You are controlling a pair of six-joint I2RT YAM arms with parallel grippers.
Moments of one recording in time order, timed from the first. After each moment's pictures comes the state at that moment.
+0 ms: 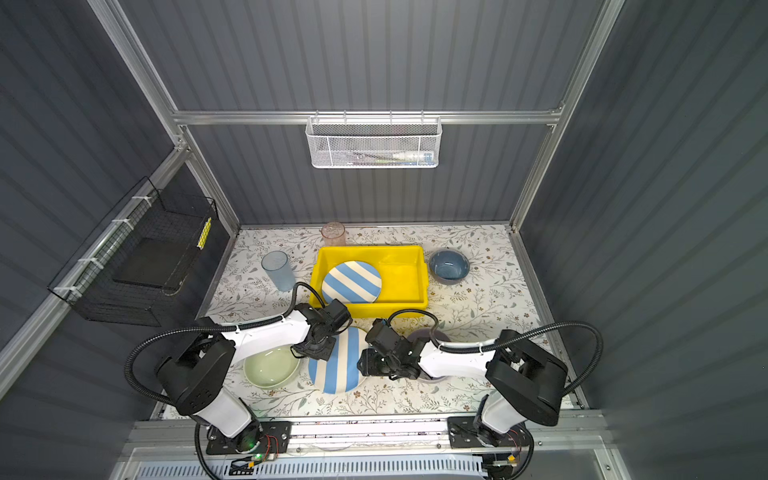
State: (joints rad) left arm -0.77 1.64 0.92 -0.86 -0.27 -0.45; right arm 1.03 1.50 0.66 -0.06 -0.14 0.94
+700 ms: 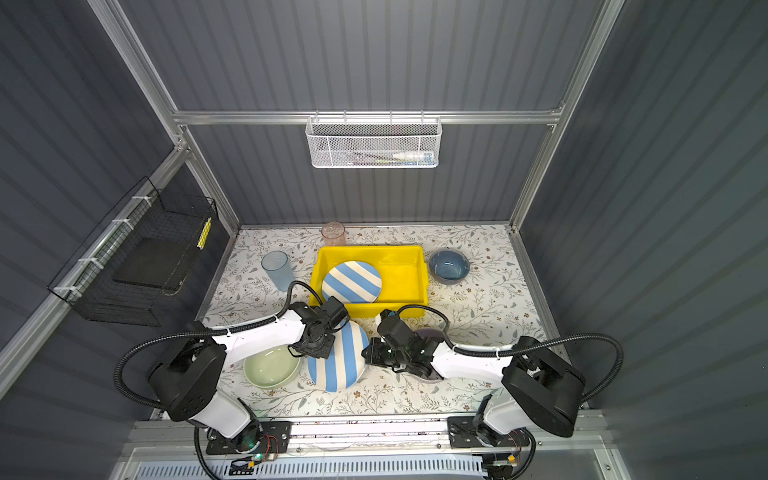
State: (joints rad) left arm -0.77 1.59 0.93 -0.86 -0.22 -0.45; right arm 0.97 1.41 0.59 0.08 -0.18 1.02
